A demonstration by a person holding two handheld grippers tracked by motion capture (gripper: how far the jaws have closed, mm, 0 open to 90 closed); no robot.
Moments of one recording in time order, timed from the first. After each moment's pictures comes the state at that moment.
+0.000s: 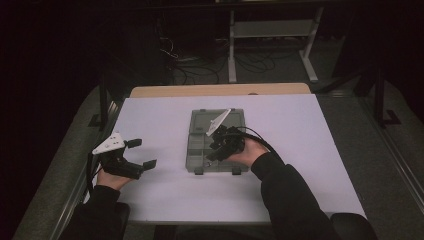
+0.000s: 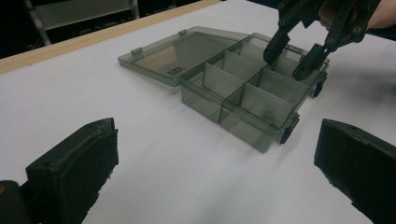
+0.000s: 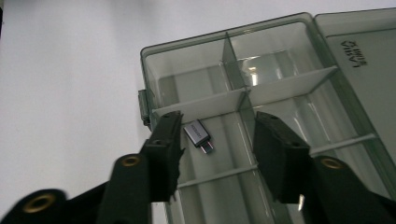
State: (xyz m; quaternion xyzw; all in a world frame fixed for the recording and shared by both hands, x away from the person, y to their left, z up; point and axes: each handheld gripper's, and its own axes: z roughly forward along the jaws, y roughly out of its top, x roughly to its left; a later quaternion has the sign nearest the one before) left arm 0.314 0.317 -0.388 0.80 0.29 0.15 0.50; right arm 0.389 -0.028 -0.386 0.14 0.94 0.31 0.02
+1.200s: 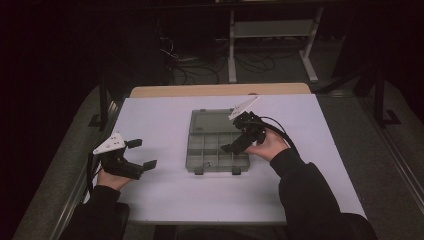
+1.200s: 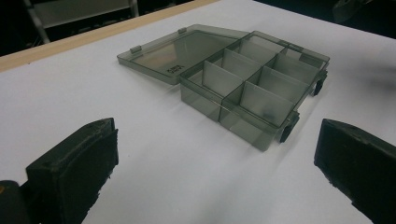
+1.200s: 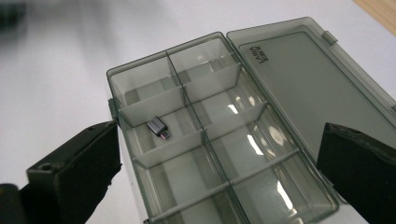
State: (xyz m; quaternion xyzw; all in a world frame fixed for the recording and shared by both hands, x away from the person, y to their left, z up) left arm 0.314 0.317 -0.389 0.80 0.29 0.15 0.50; right arm 0.390 -0.084 -0.354 0.22 0.90 0.37 0.06
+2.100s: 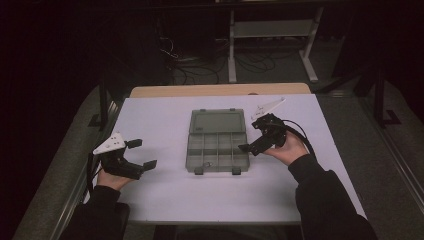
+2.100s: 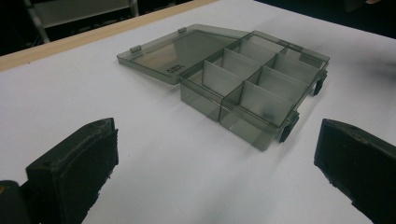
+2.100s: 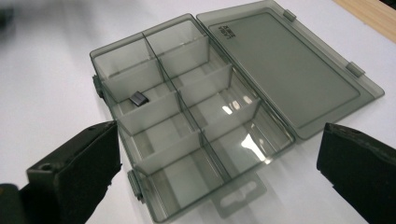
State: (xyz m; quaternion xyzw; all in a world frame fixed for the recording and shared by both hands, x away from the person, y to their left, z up) left arm 0.314 0.316 -0.389 0.80 0.30 0.15 0.50; right arm 0.380 -0.136 -0.358 0.26 0.88 0.38 0.07
